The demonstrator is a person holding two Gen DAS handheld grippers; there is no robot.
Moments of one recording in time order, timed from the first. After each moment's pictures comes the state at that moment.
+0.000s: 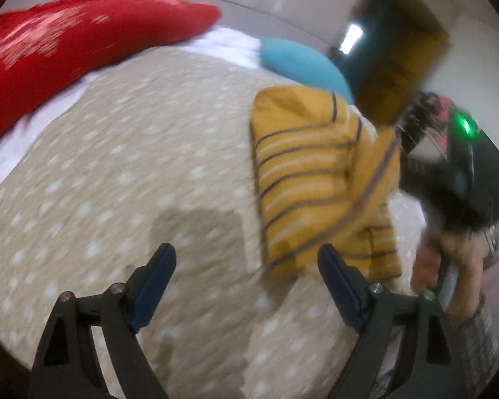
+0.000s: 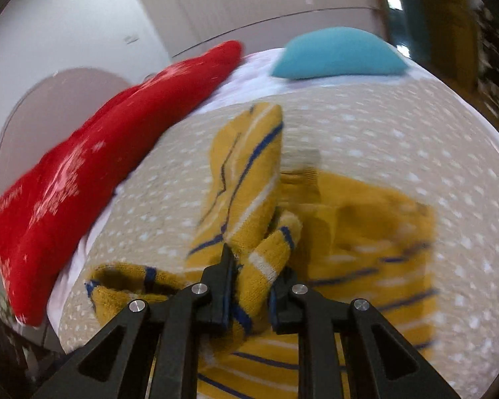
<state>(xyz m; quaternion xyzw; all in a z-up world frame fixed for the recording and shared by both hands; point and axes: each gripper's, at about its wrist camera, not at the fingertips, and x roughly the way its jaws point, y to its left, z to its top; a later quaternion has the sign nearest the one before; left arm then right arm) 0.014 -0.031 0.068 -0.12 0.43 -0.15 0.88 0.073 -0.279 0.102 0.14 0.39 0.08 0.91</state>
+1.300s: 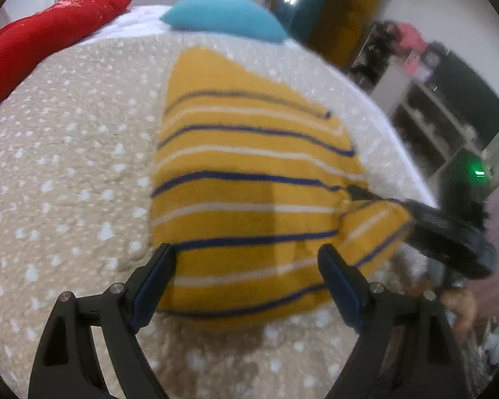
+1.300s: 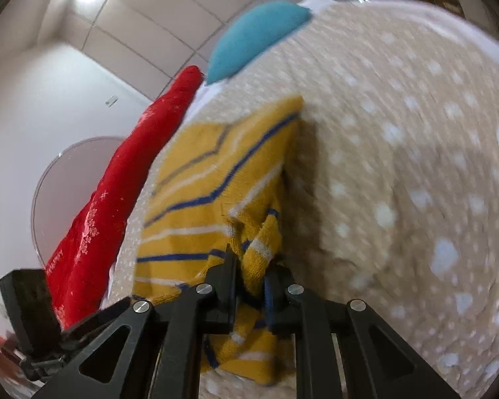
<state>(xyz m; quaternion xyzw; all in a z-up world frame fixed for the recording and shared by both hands) 0.049 -0.186 0.022 -0.01 0.49 -0.23 0.84 -0.023 -0.434 0.010 0.35 0.36 0.10 0.86</state>
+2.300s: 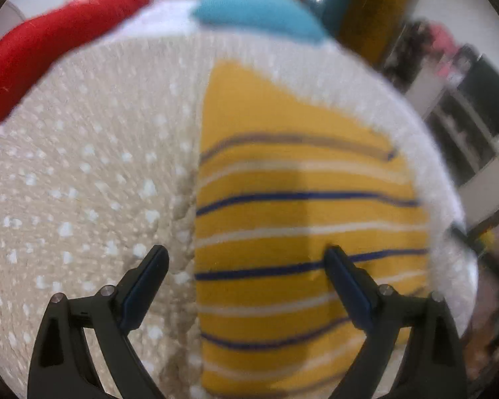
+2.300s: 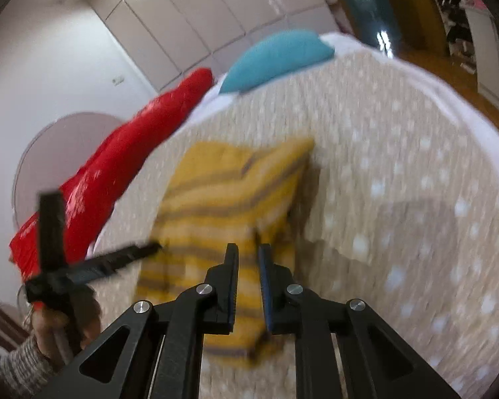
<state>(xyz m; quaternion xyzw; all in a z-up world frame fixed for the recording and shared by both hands) 0.116 -0.182 0.015 0.00 0.52 -0.18 0.83 -0.036 -0.429 0.076 0.22 0.34 0.08 0.91</state>
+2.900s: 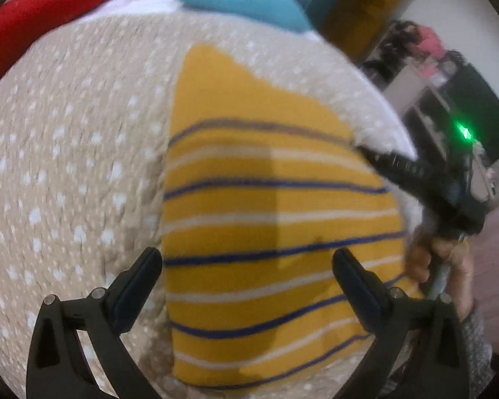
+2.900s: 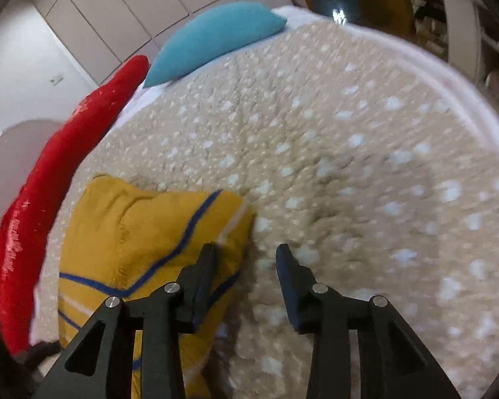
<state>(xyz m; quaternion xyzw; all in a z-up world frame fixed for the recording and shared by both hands) 0.105 -0.170 0.036 -0.04 0.52 -0.23 0.82 0.087 -0.469 0.035 0.21 0.41 -0.03 0.89</state>
